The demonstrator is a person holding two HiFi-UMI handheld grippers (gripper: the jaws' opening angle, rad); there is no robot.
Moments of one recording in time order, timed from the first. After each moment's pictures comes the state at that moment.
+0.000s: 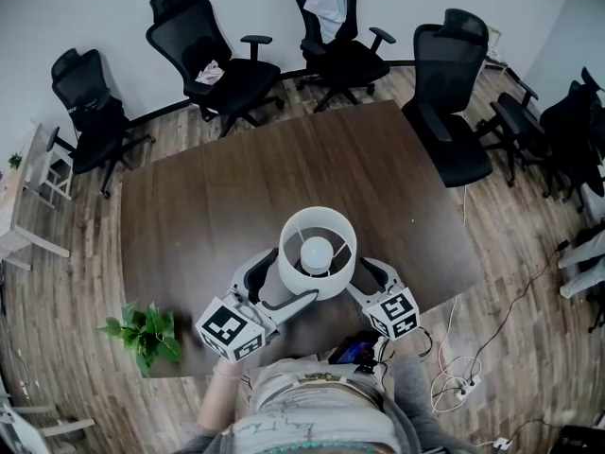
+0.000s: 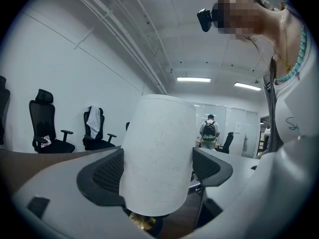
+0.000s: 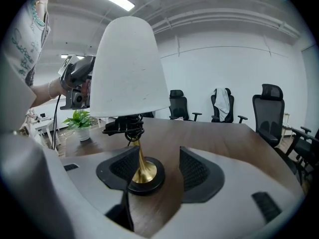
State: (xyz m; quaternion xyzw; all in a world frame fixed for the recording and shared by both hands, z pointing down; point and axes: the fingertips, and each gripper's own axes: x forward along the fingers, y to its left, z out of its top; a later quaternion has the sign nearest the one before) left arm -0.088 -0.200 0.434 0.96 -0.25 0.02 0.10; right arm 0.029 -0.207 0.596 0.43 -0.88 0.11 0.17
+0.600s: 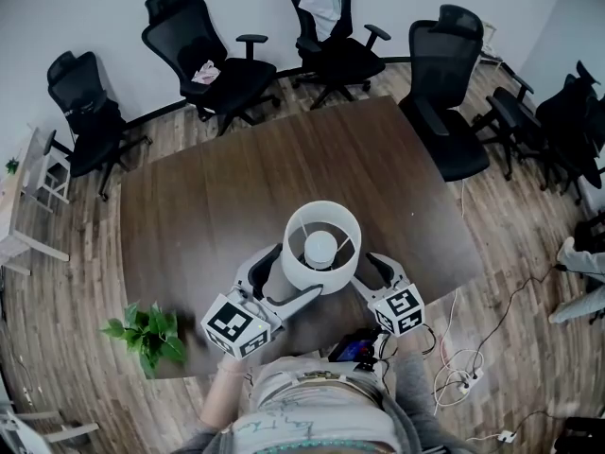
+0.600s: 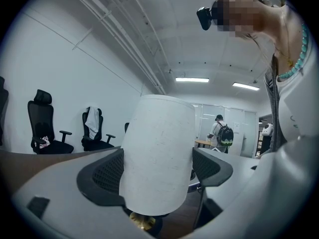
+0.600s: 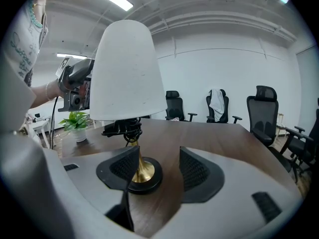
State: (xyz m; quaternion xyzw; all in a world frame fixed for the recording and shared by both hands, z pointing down) left arm -0.089 -0.197 0.435 0.96 -0.25 0.02 0.10; right arm 0.036 -0.203 0.591 0.46 -0.86 0.11 0.17
